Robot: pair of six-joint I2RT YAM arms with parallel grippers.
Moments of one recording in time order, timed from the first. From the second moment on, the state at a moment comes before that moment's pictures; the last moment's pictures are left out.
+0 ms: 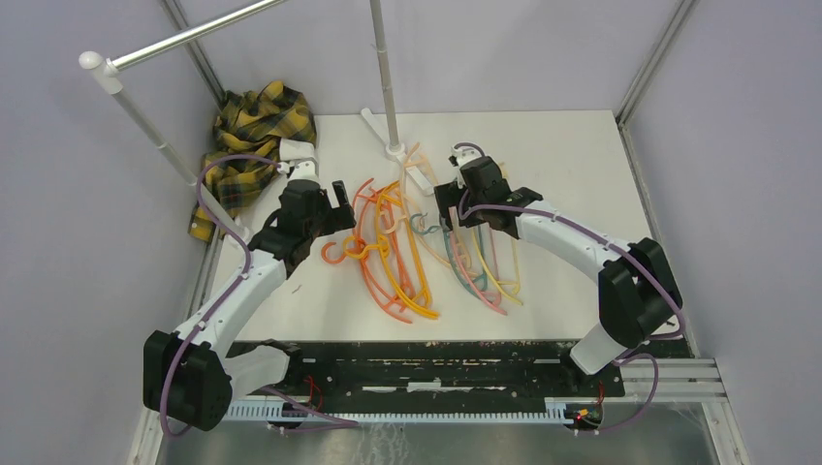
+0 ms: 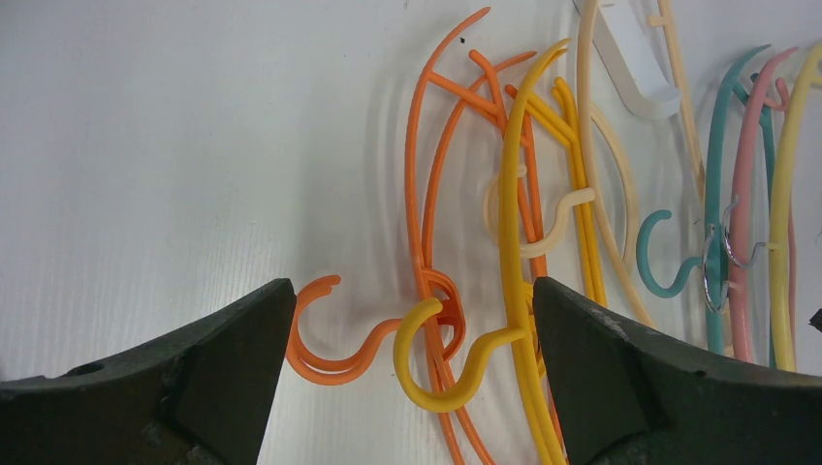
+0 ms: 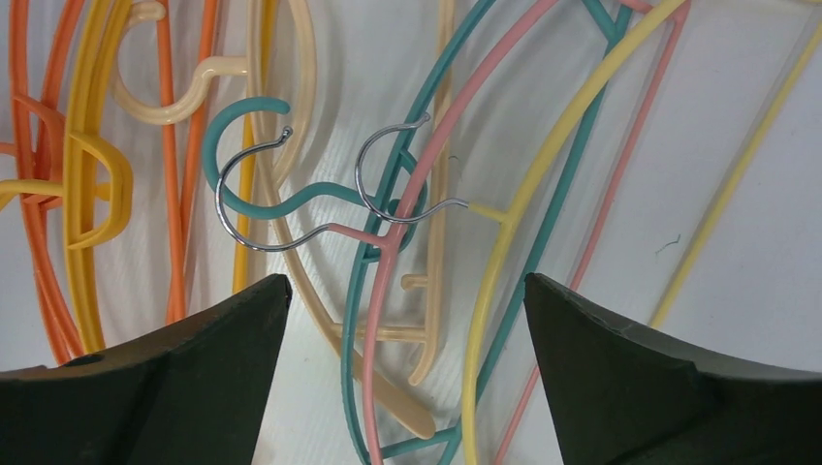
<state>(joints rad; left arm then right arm) -0.32 1.13 0.81 -0.28 -0.21 -0.42 0.60 1.60 1.17 -0.35 0.09 0.23</state>
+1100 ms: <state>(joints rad) -0.32 1.12 0.81 -0.29 -0.21 -0.42 0.50 1.78 1.10 -0.33 0.04 0.26</state>
